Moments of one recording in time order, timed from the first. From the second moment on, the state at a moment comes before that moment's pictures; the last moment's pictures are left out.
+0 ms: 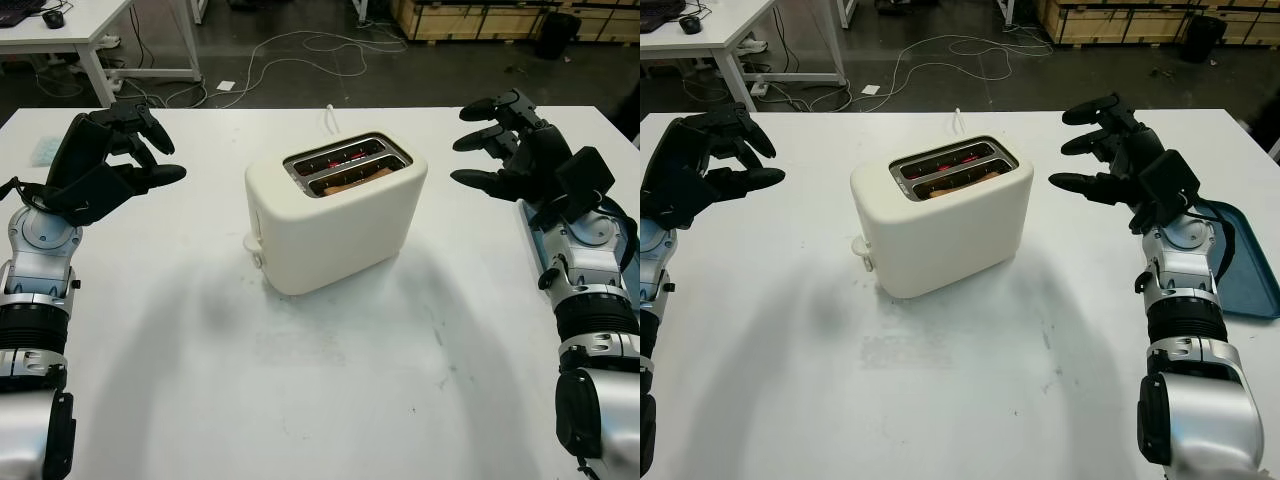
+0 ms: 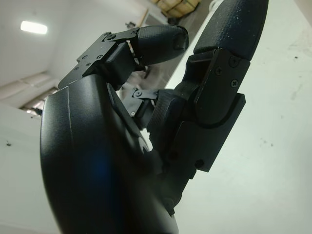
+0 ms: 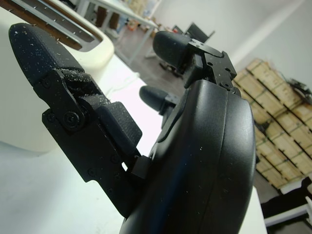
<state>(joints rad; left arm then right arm) -0.60 0.58 0.13 0.61 0.09 -0.44 -0.22 -0.70 -0.43 -0.17 0.78 0.13 -0.32 0.49</state>
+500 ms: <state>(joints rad) -0.60 0.58 0.13 0.61 0.09 -0.44 -0.22 -0.70 -0.43 -0.17 0.80 0.14 -0.34 0.50</state>
